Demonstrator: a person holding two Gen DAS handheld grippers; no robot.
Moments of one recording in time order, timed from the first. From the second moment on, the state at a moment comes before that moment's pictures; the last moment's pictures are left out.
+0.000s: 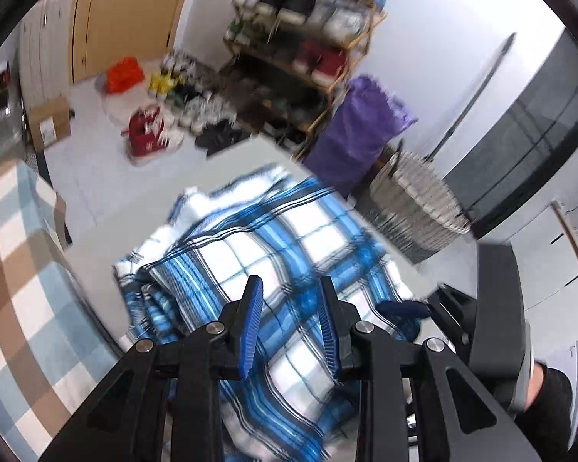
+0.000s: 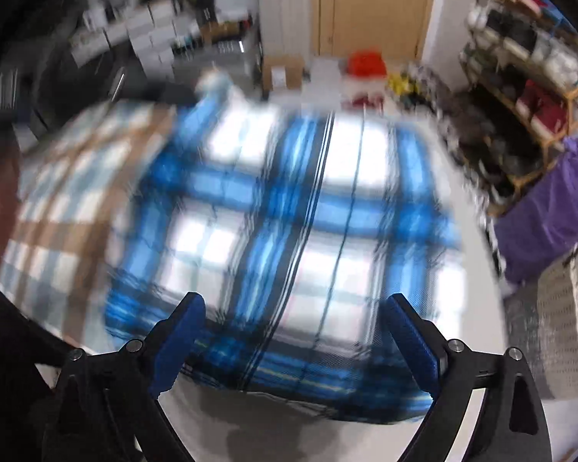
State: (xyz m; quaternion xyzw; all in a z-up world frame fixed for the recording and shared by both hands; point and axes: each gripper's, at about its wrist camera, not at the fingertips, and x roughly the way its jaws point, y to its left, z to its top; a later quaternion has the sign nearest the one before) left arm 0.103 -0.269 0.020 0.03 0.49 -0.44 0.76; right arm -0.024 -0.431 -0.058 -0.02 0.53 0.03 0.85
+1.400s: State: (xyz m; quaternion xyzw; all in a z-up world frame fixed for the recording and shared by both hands) left arm -0.059 -0.126 0.047 0.05 0.30 -0.32 0.90; right arm -0.195 -0.351 0.032 0.13 0.28 -0.18 0.93
